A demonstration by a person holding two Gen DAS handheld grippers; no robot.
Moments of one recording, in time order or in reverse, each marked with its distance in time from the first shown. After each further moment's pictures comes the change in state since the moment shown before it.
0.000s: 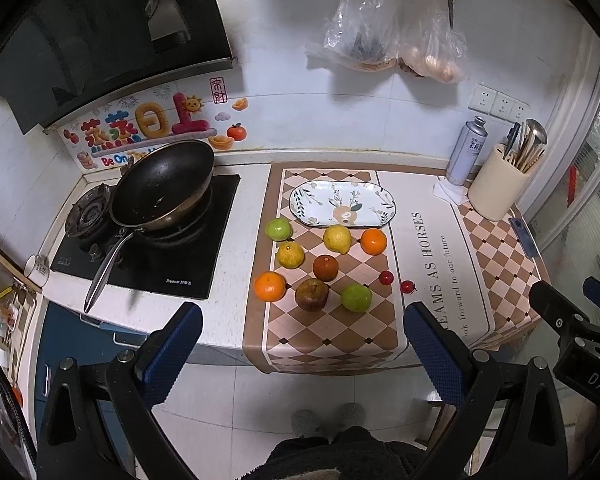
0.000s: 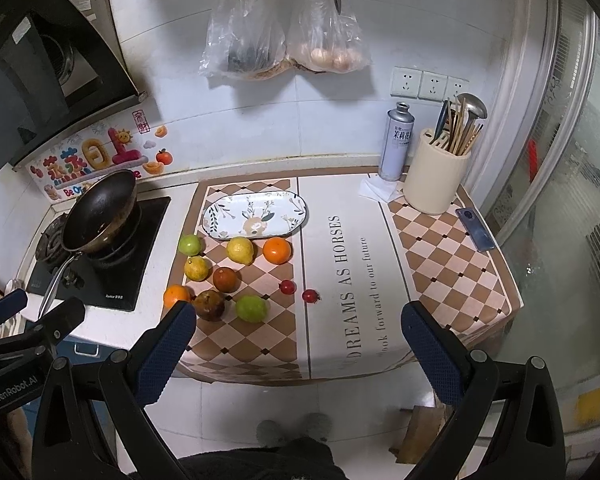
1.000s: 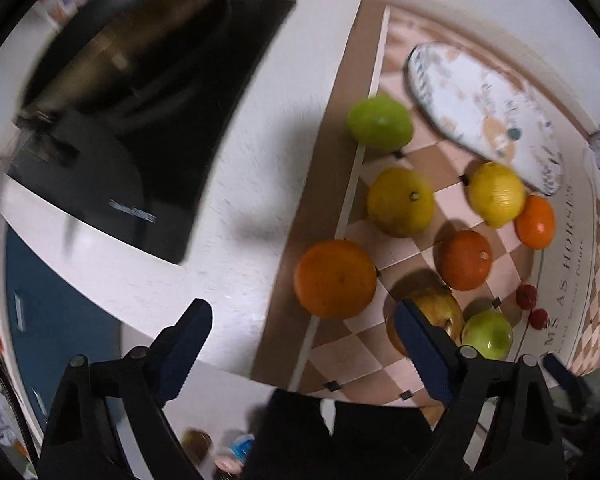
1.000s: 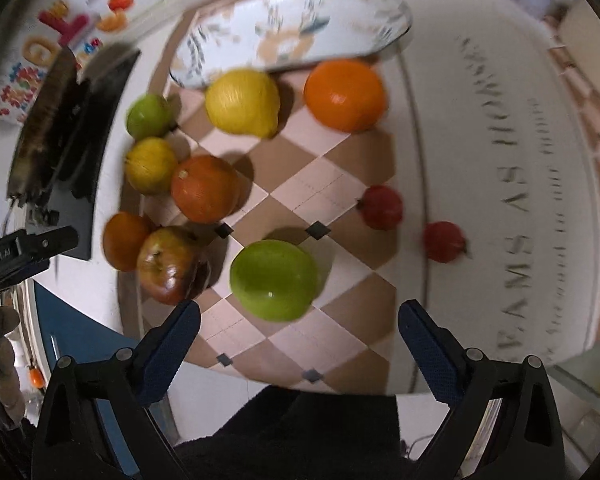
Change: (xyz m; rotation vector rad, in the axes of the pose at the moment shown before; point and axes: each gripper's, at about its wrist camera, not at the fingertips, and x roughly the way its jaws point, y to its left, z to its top) left arm 0.354 0.103 0.006 -0.252 0.596 0.083; right arm 0.403 0.047 -0.048 0.004 0.617 0.229
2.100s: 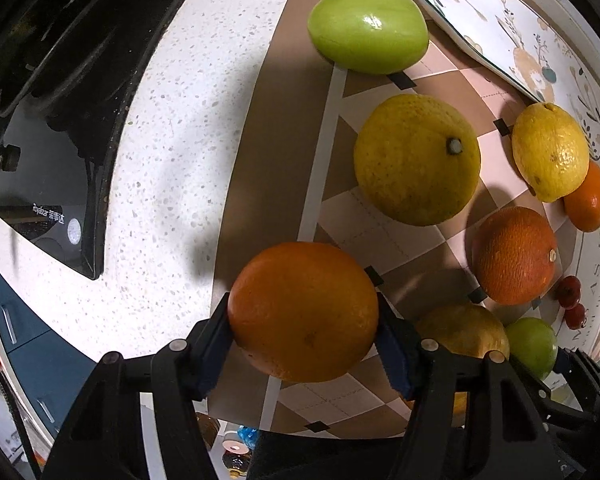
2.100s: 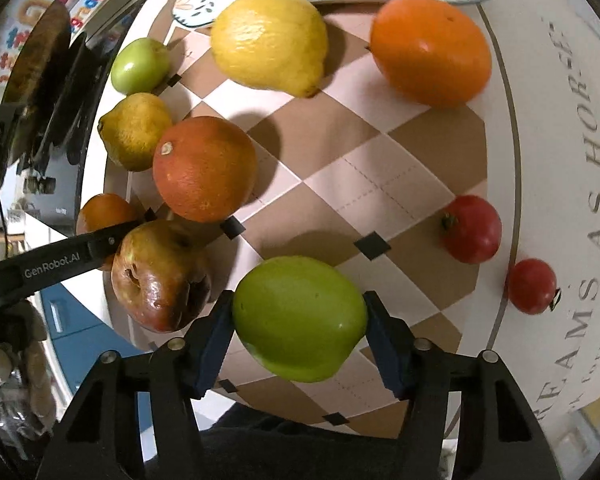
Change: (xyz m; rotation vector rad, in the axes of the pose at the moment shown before) left arm 0.057 -0.054 -0.009 0.080 0.122 -0.001; right arm 0.066 0.031 0.027 -0.081 0.129 0.044
